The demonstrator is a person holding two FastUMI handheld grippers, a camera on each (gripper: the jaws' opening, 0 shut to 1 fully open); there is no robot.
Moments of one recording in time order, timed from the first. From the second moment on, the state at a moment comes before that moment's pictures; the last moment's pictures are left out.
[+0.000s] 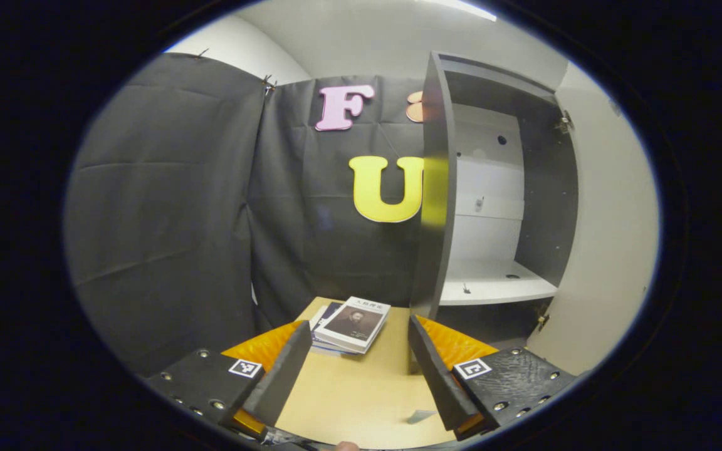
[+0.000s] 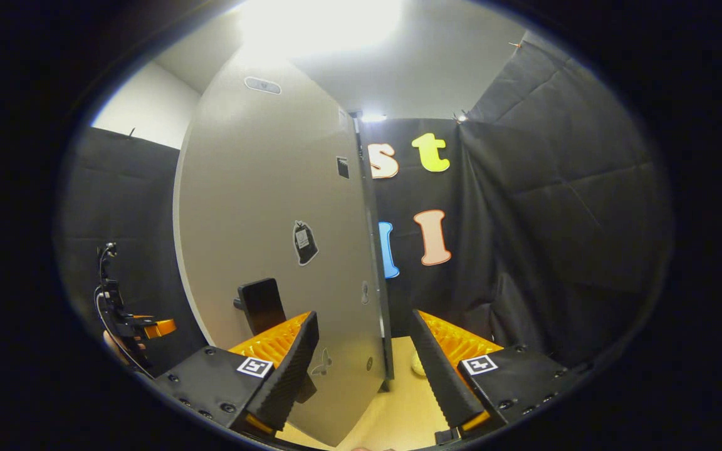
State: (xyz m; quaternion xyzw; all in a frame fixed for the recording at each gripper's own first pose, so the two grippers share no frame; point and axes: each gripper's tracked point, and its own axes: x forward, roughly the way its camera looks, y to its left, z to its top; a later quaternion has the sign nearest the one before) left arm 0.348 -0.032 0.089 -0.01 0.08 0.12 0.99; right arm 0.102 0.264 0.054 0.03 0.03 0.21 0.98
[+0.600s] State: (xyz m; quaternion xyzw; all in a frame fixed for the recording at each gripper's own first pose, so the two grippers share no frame) left arm 0.345 0.014 0.075 -0.02 0.08 0.14 0.99; right arm 0.112 0.384 0.041 0.06 0.05 0.30 0.95
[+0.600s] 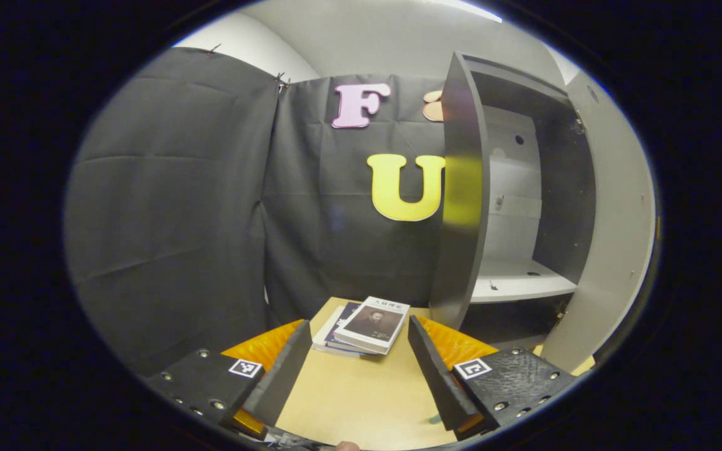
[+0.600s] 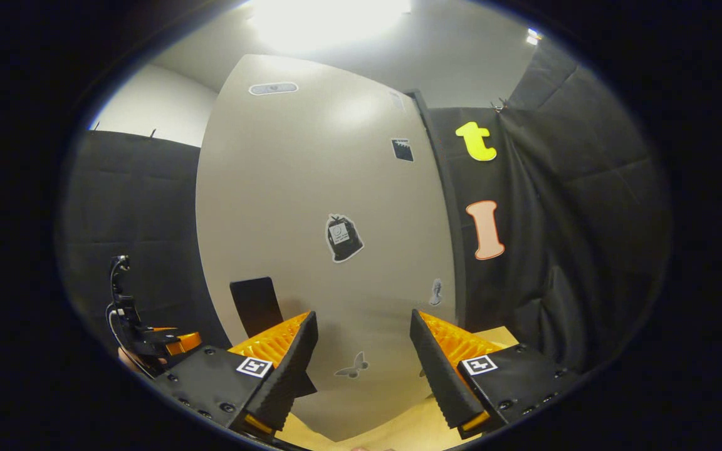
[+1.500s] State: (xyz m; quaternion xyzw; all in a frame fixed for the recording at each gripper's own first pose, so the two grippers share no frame) left arm 0.344 -0.044 0.133 0.00 -0.01 0.05 1.00; right arm 0.160 0.356 0.039 0.05 0.02 0.21 0.98
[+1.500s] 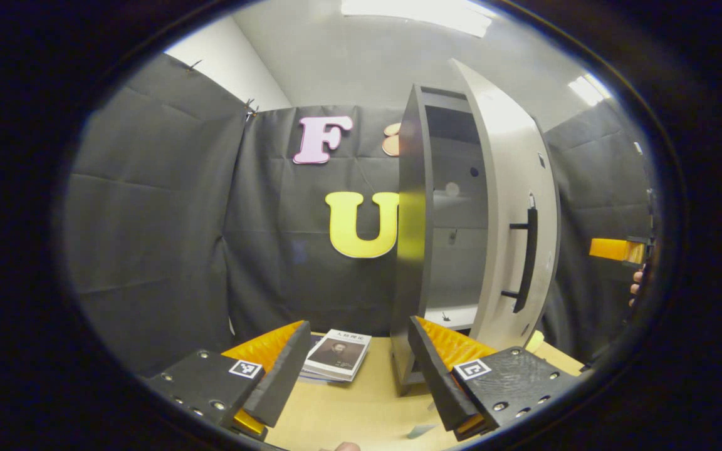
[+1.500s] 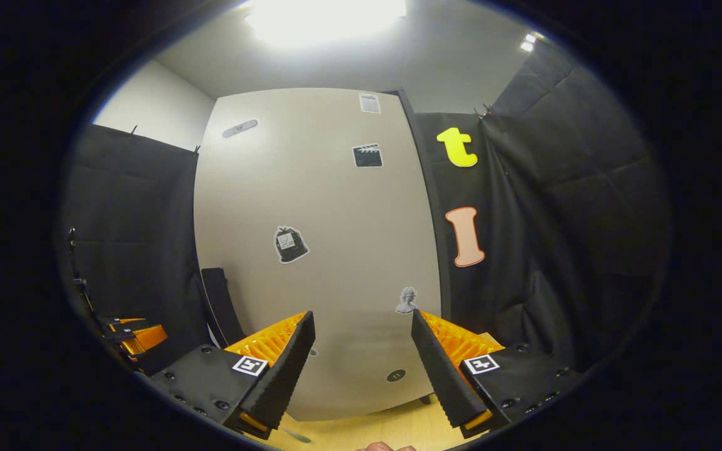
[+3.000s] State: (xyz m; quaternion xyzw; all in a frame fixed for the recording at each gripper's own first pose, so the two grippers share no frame) left arm 0.026 0.026 0.021 -0.03 -0.02 -0.01 1.00; right arm 0.154 0.273 0.016 0.04 0.03 0.09 0.99
